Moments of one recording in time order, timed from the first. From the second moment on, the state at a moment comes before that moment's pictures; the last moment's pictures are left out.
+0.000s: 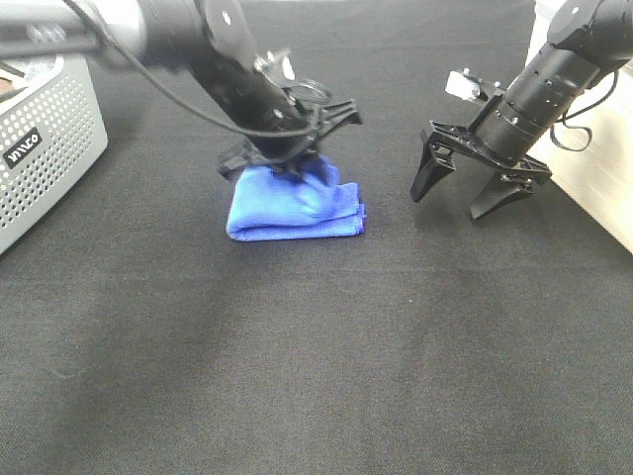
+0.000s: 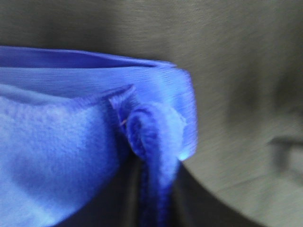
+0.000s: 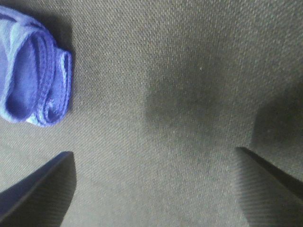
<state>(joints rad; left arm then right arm) -0.50 2.38 -1.95 -0.49 0.75 -0.34 0.09 2.26 -1.67 0.52 1.01 -0.23</state>
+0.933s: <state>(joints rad) -0.28 2.28 -1.95 -0.50 0.69 -0.21 0.10 2.21 -1.67 0.91 1.04 -0.42</state>
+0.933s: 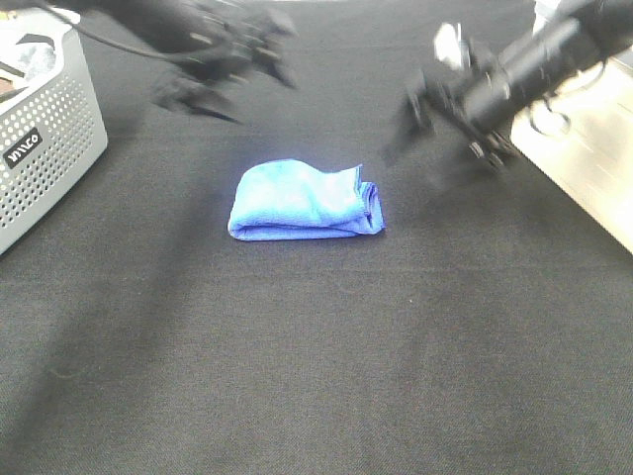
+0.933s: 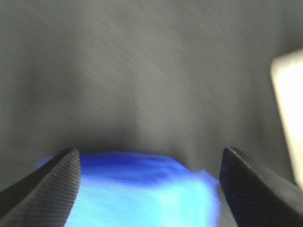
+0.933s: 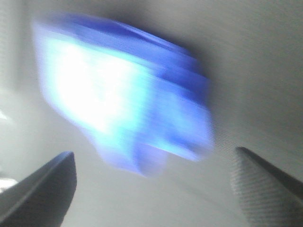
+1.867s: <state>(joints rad) -0.22 2.28 -1.95 -0.47 0.72 -0.21 0.20 2.40 -1.68 1.25 0.94 -0.60</state>
